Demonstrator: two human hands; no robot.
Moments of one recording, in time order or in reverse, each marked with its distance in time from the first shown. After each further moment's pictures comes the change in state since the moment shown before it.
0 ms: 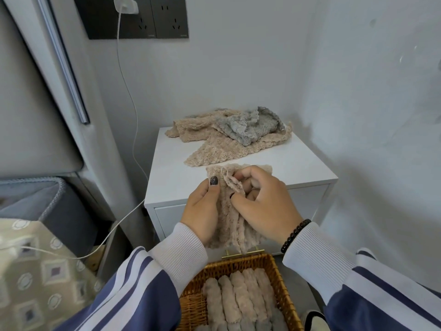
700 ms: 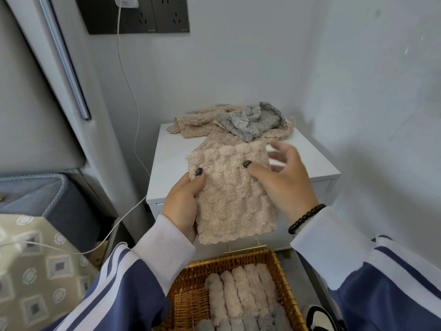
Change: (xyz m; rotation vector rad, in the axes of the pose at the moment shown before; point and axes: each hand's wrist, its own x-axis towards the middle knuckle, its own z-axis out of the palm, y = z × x) left_hand 0.002 0.007 -0.022 -0.381 0.008 -0.117; right_hand 0.014 -0.002 -0.015 0.273 0.221 0.243
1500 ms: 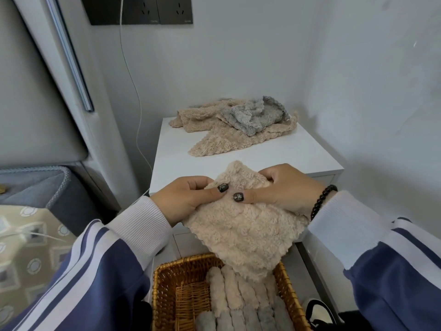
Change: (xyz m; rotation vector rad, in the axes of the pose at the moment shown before) left_hand 0.008 0.023 -0.025 0.599 -0.335 -0.178; right_hand 0.007 -0.004 -0.018 -0.468 -0.569 0.092
